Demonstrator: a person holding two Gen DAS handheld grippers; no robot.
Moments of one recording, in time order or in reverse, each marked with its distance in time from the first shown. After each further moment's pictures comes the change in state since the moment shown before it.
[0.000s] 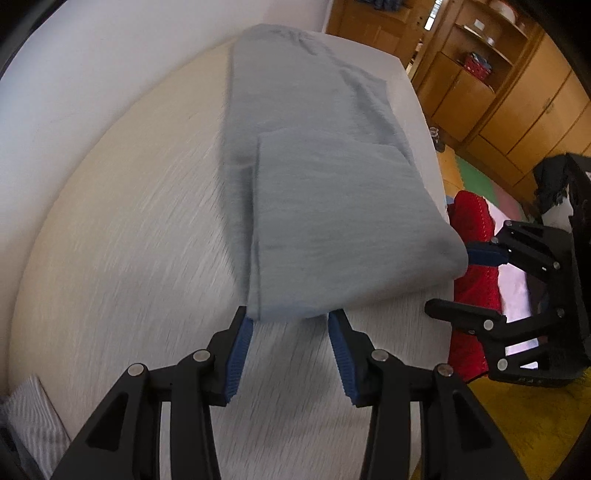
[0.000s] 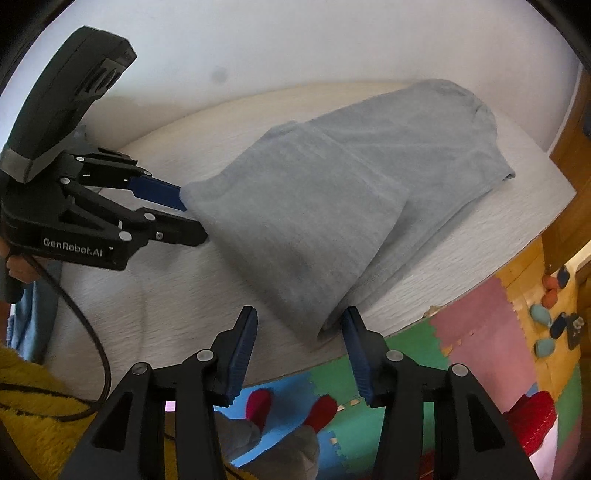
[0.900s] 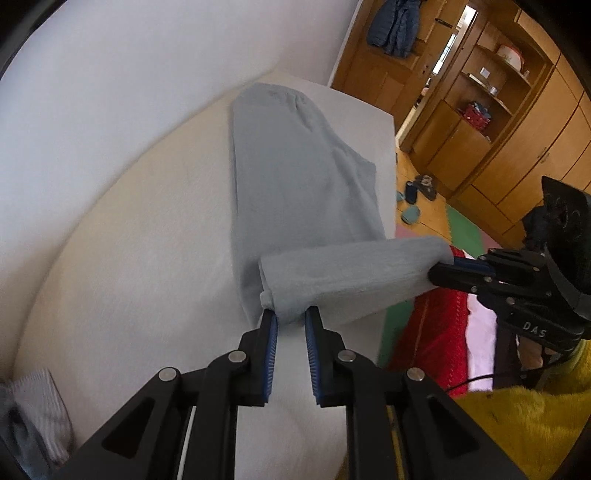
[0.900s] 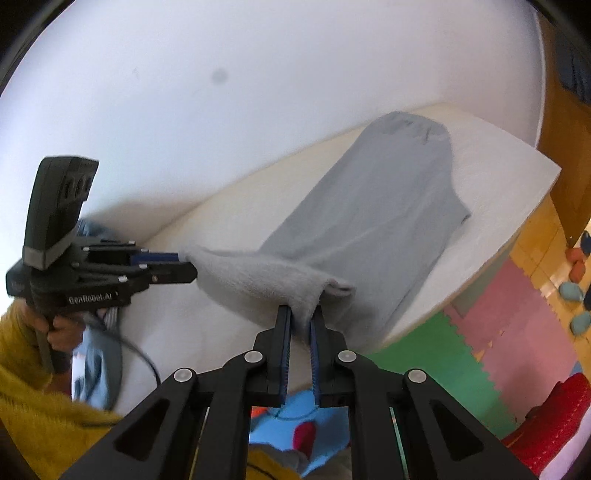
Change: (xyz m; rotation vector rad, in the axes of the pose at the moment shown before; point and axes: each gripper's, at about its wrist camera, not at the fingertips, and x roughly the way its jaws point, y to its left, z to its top) left arm -0.071 0.012 0.038 -0.114 -0.142 -0.040; right arm -0.046 -0.101 0.063 0.208 -0.162 0.174
